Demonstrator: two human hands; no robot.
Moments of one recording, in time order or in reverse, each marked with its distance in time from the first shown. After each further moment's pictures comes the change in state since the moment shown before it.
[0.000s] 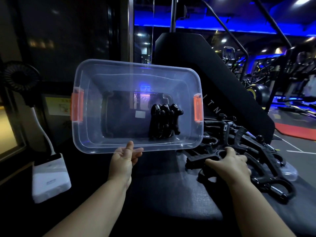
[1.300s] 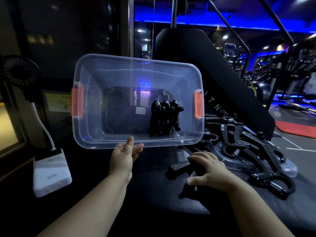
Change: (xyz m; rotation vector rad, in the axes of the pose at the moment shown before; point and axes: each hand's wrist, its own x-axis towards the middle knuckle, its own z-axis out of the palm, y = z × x) left_hand 0.006 -0.007 -0.004 0.011 -0.010 -0.001; right_hand -0.020 -0.003 0.012 -0.171 -0.399 -0.715
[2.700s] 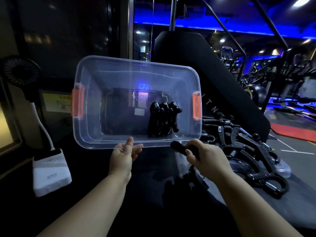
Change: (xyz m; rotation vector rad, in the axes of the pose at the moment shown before) left_hand -0.002 0.003 0.001 -0.013 -0.012 0.009; right_hand -0.002 -0.036 -0.019 -0.069 0.582 -0.195
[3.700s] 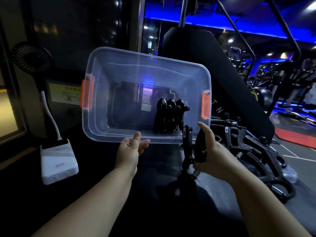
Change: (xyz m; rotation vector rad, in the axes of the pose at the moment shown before) left_hand 0.000 0.001 0.000 -0.019 -0.009 -0.015; right_hand 0.006 -0.024 -0.026 0.176 -0.365 0.233
